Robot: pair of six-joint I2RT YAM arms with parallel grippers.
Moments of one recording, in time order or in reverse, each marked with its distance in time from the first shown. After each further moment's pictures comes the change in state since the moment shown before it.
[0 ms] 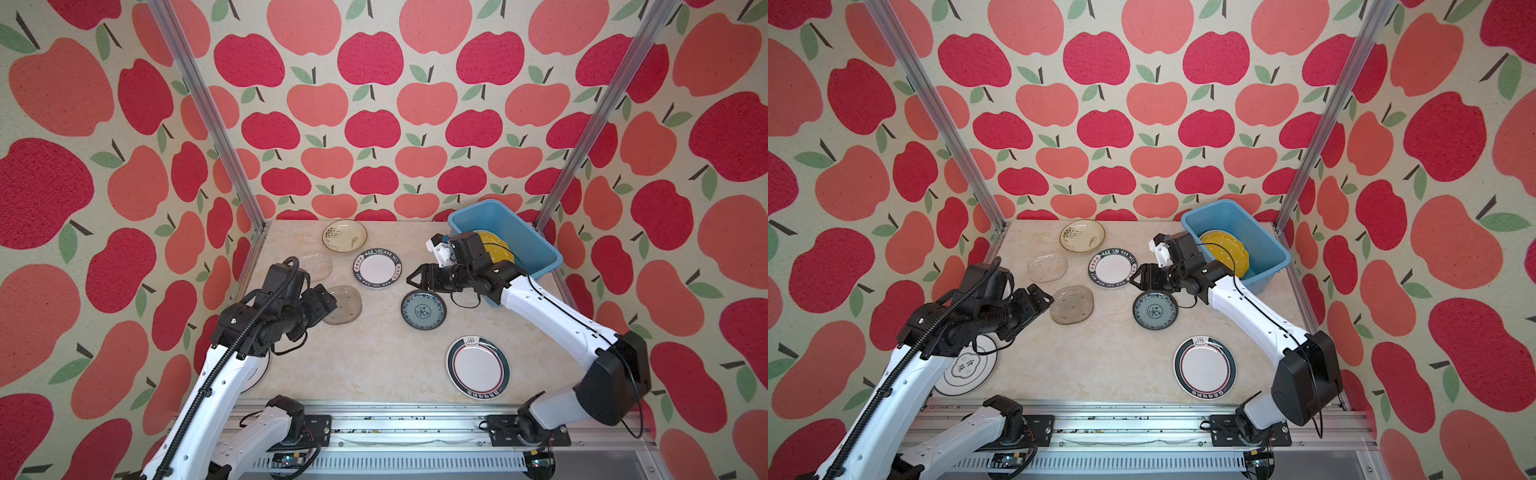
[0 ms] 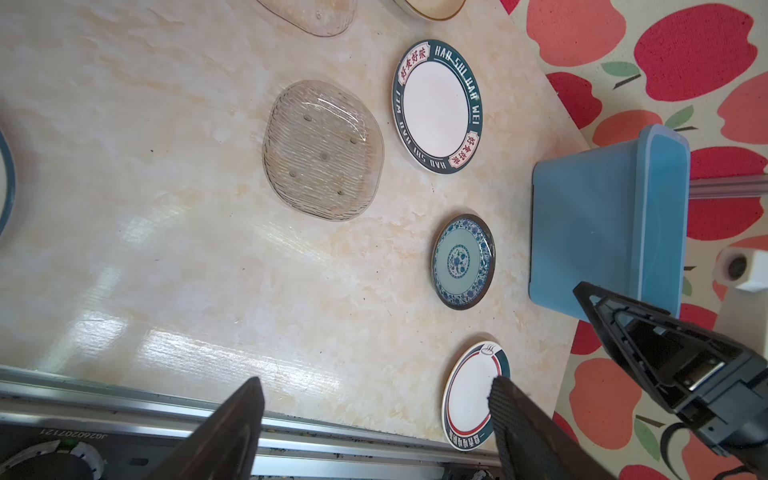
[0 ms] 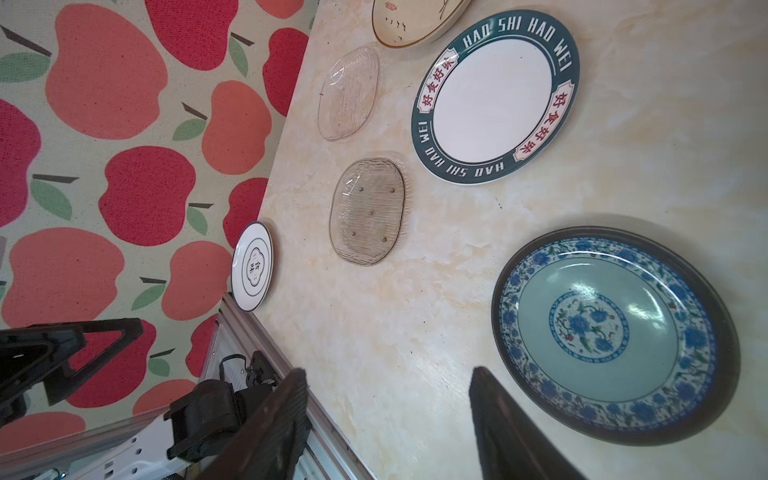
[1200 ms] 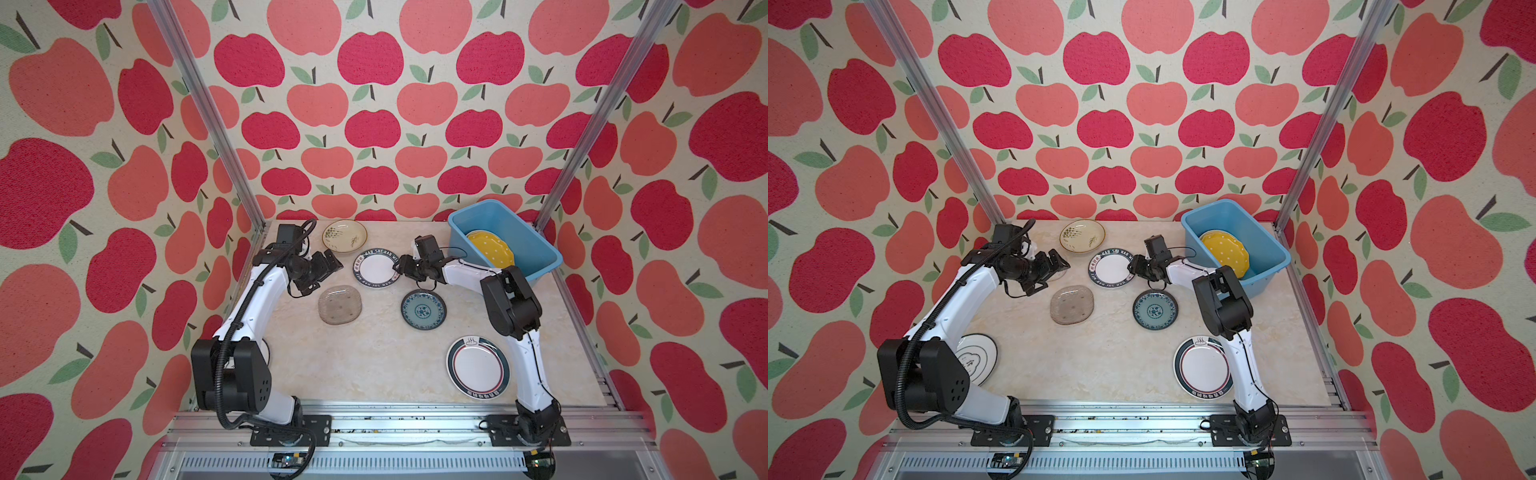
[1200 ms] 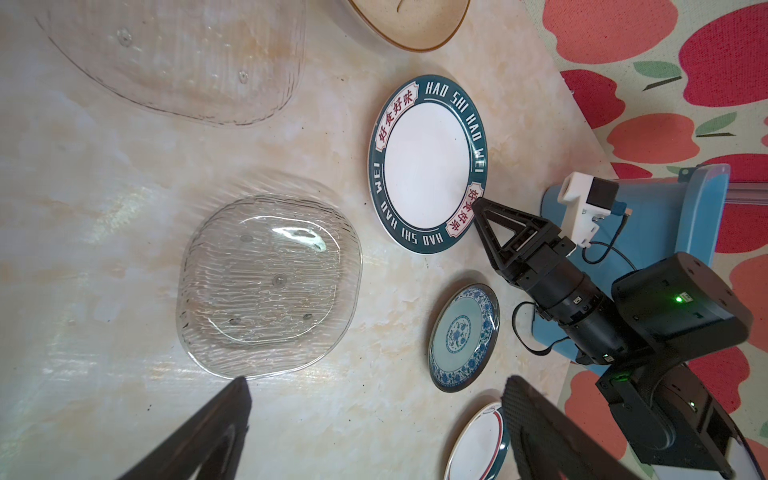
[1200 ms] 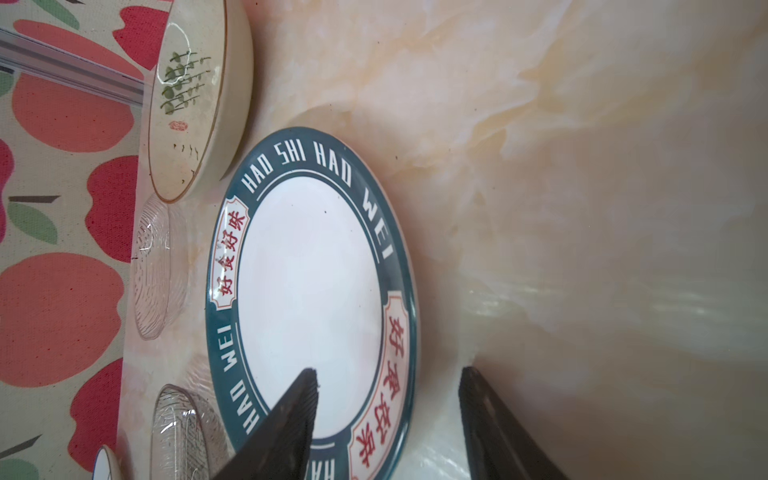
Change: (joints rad) left arm 0.261 0.550 0.070 0.367 0.297 0.314; right arm -0.075 0.789 0.357 0.377 0.135 0.159
